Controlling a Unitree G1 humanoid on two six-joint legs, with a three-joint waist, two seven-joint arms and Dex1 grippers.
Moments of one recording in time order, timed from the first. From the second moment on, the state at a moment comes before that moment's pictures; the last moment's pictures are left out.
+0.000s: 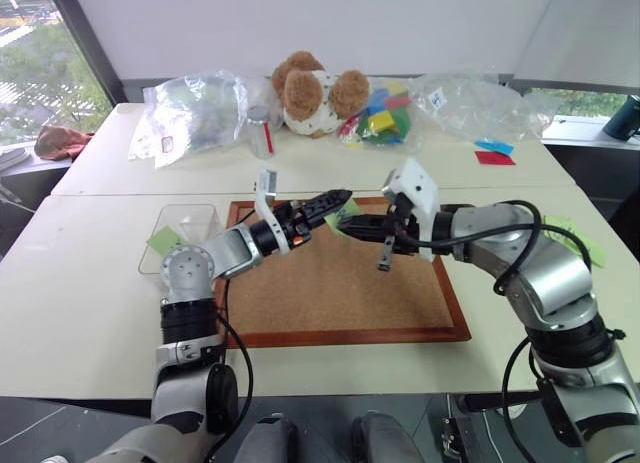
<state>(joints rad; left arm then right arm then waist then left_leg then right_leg) -0.70 0.04 0.37 0.12 -1.08 1.22 -0.28 -0.66 -0.63 0.17 -0.43 0.38 0.84 0.82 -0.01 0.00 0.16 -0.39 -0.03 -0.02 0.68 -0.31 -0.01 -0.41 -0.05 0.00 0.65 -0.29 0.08</state>
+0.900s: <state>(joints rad) -0.61 -0.01 0.37 0.07 -1.21 1.20 -0.10 -0.69 -0.63 0.18 -0.43 0.41 0.88 0.80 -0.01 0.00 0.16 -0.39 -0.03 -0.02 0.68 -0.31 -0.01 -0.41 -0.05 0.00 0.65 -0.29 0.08</state>
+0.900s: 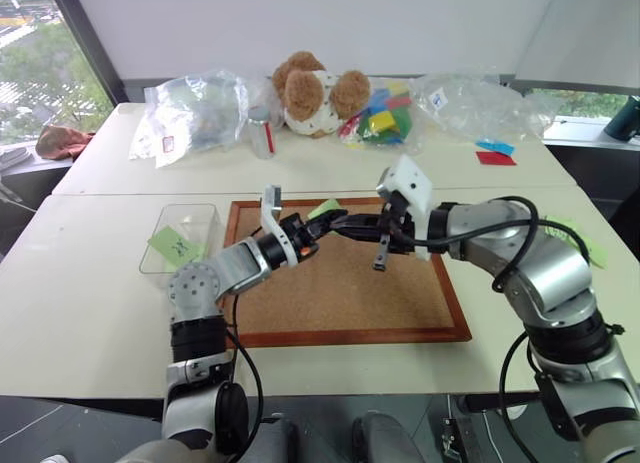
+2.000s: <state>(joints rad) -0.60 0.04 0.39 0.07 -1.27 1.11 -0.10 -0.72 -0.76 -0.06 0.31 0.24 0.71 0.60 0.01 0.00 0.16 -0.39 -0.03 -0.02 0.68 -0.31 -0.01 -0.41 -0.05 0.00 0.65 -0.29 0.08</state>
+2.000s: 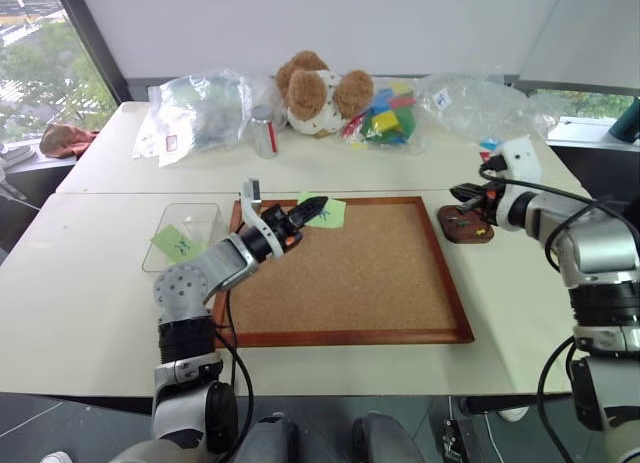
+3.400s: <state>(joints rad) -0.55 0.19 0.34 -0.17 -1.29 1.00 -0.05 -0.66 -0.77 -0.02 -0.02 0.32 0.63 1.01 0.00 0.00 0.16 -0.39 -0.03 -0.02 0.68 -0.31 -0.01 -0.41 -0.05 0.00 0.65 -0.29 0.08</state>
